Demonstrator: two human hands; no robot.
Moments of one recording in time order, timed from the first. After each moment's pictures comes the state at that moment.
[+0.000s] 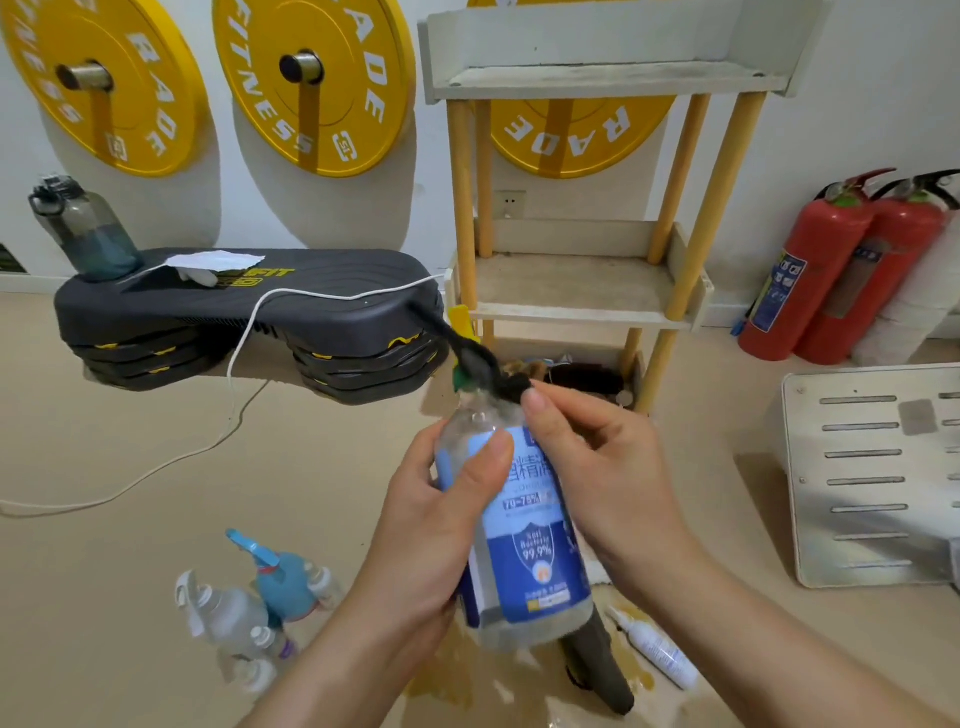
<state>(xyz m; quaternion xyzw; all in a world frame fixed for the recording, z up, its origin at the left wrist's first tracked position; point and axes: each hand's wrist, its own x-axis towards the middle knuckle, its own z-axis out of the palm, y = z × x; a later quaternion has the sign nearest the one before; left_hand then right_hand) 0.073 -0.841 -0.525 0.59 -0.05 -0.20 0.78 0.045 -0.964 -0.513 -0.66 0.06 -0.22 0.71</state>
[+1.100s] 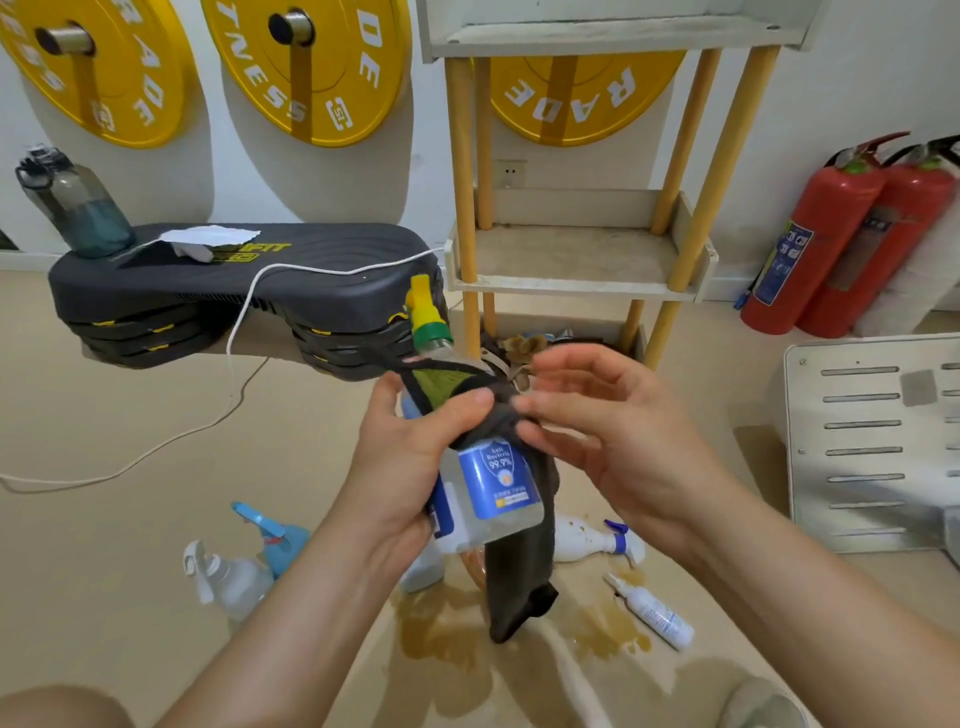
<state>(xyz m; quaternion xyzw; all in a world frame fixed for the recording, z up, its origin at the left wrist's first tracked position) 0.103 -0.835 -0.529 0.53 -0.02 -0.18 0.83 0.040 -0.983 -0.504 -0.58 0.15 -0.07 0.80</state>
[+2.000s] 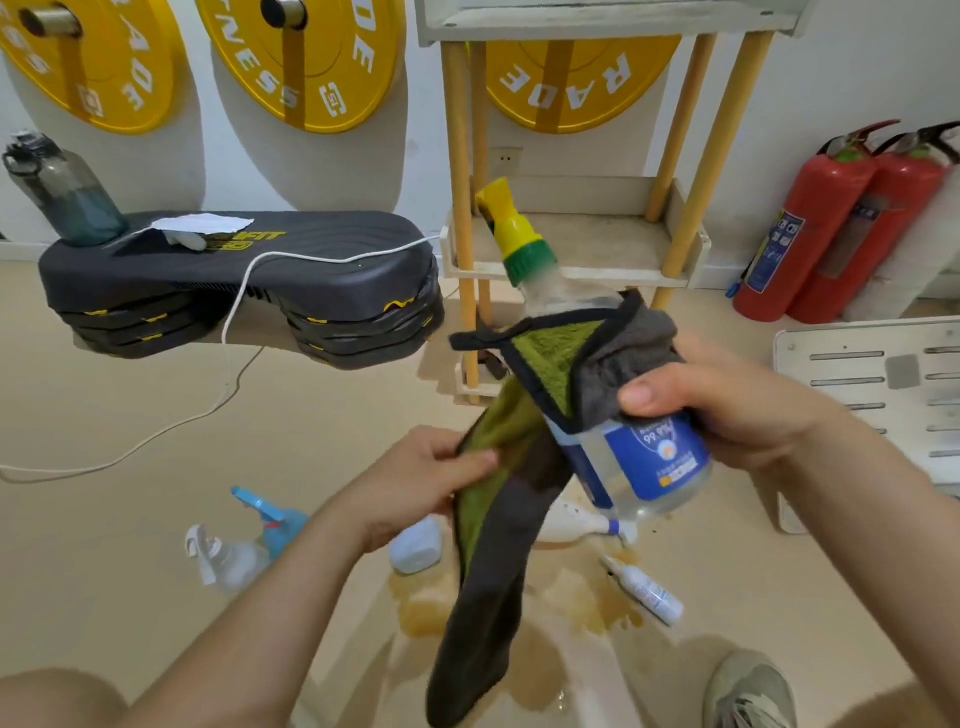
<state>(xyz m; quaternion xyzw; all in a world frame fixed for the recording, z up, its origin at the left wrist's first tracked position) 0.124 -0.815 -0.578 0.74 -0.19 -0.32 0.57 0.037 -1.048 -0.498 -0.65 -0.09 0.12 0.75</state>
